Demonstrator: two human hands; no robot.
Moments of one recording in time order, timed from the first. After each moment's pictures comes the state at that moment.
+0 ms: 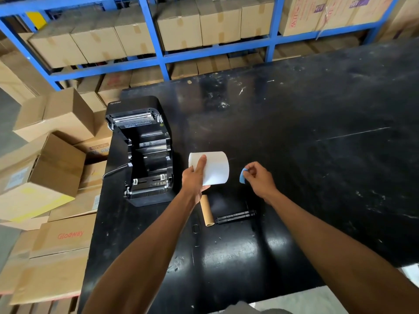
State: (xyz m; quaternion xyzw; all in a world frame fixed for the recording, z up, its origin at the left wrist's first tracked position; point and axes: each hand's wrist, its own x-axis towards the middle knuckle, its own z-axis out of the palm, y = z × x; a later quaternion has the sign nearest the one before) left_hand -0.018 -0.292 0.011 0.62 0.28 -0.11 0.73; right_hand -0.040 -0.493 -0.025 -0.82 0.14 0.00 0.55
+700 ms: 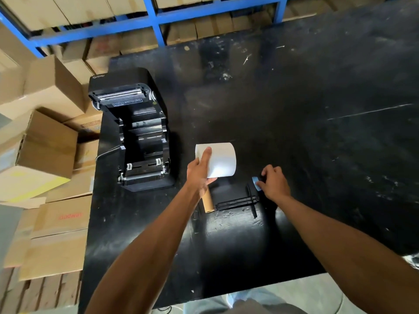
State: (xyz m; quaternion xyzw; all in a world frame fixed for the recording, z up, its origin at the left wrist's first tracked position) left_hand -0.016 -0.304 -0.021 0.59 0.34 -0.16 0.72; right_hand -0.063 -0.520 -0.082 -0.92 0.20 0.12 0.31
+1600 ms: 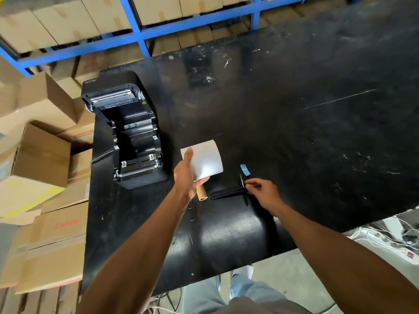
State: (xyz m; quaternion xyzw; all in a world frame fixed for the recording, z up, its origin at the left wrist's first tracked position) left_hand -0.065 -0.287 -0.018 0.54 0.31 -0.16 0.77; right_hand -0.152 -0.510 -0.095 -0.80 0.20 0.08 0.57
